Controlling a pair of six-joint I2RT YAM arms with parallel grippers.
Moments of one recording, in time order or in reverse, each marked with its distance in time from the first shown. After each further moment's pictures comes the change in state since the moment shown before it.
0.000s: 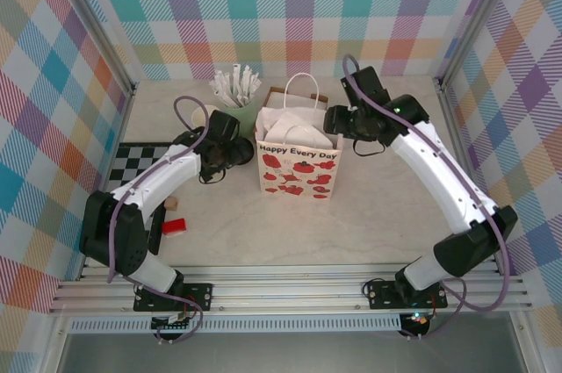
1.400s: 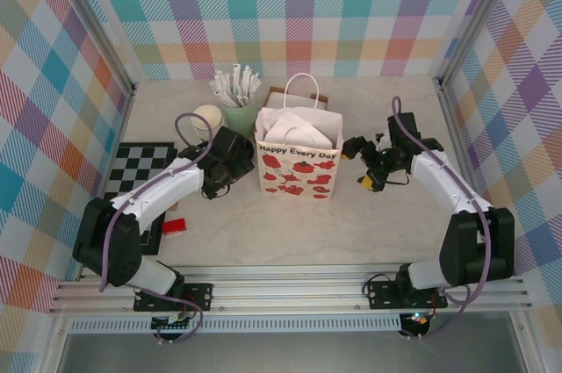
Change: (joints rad) left arm -0.077 -0.055 -0.128 0.005 -0.014 -0.176; right arm -0.394 -0.078 -0.669 0.379 -0.750 0.236
